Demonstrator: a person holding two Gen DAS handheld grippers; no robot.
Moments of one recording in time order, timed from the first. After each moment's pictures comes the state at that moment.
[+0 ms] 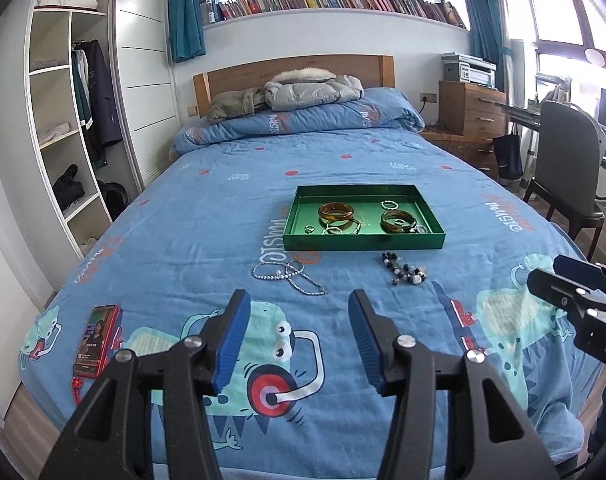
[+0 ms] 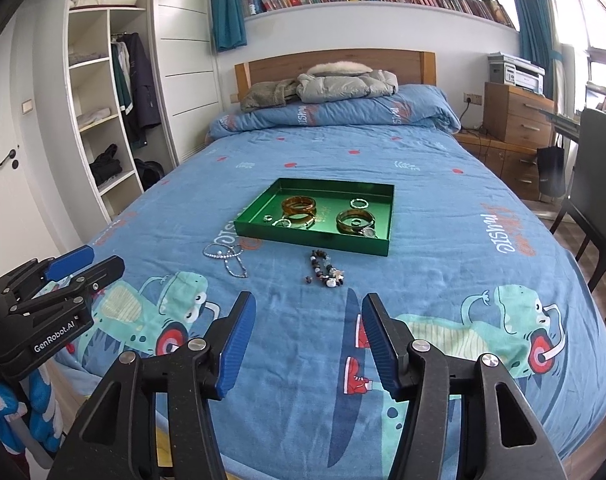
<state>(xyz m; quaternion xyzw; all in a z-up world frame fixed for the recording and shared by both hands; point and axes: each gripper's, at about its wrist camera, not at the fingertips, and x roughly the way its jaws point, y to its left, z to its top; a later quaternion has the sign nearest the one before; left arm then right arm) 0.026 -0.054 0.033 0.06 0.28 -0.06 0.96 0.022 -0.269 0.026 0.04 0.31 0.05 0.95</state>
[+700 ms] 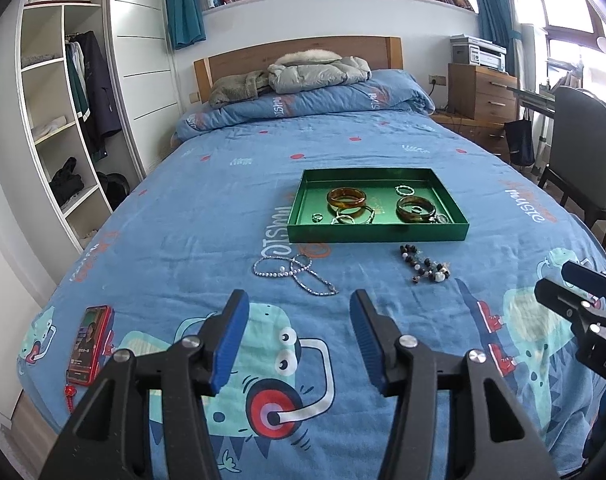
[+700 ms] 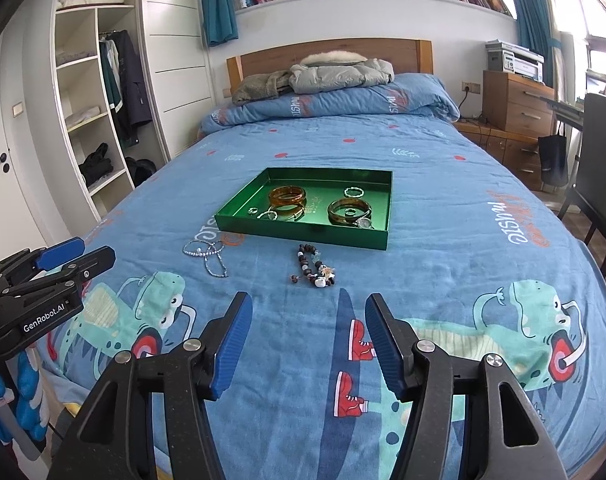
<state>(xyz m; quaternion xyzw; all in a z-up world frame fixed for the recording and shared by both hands) 0.076 -0.060 0.009 0.08 0.31 -0.04 0.95 0.062 -0.277 -0.009 0.05 0.32 0.05 0.95</state>
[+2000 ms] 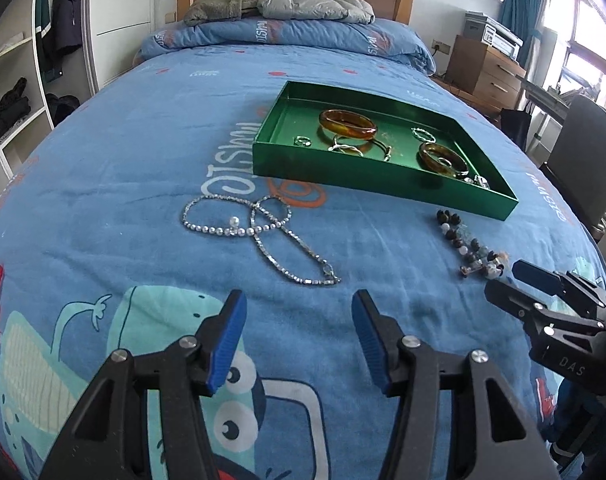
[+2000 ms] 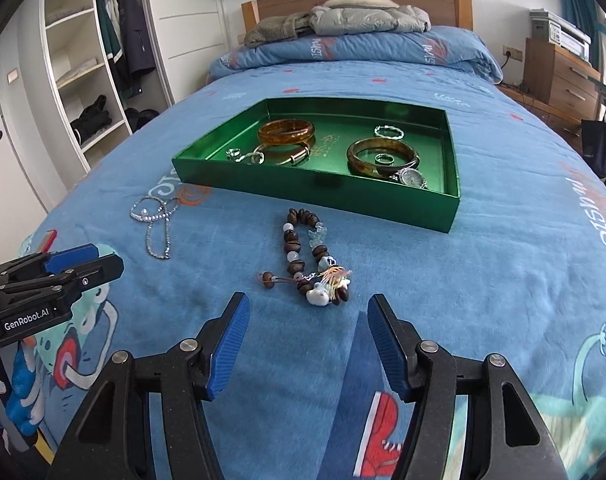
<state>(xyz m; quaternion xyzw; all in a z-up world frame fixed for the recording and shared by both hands) 0.201 -0.051 -0.102 -0.01 0.42 -0.10 0.90 0.198 -0.271 -0.112 0.02 0.40 0.10 0.91</state>
